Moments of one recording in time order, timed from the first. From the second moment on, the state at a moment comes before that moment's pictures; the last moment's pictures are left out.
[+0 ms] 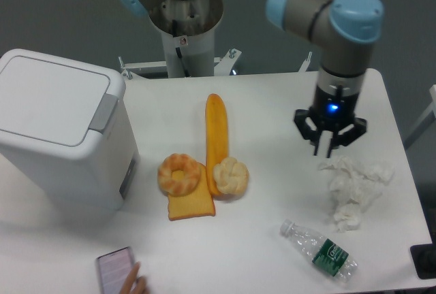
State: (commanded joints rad) arm 2.59 -1.78 -1.59 -1.03 1.39 0.77
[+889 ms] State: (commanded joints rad) arm 2.28 -1.61 -1.61 -1.10 1.21 0.38
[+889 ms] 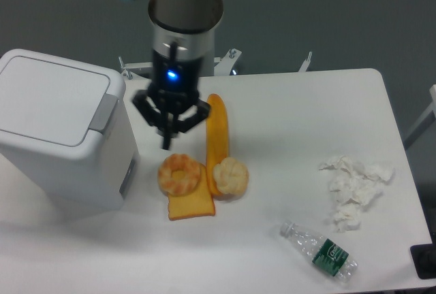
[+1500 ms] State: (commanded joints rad) arm 2.24 -1.54 -1.70 -1.10 1.17 0.35
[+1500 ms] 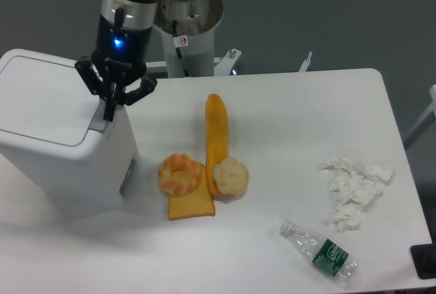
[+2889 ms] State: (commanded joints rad) arm 2.49 -1.55 -1.64 -1.09 1.18 0.47
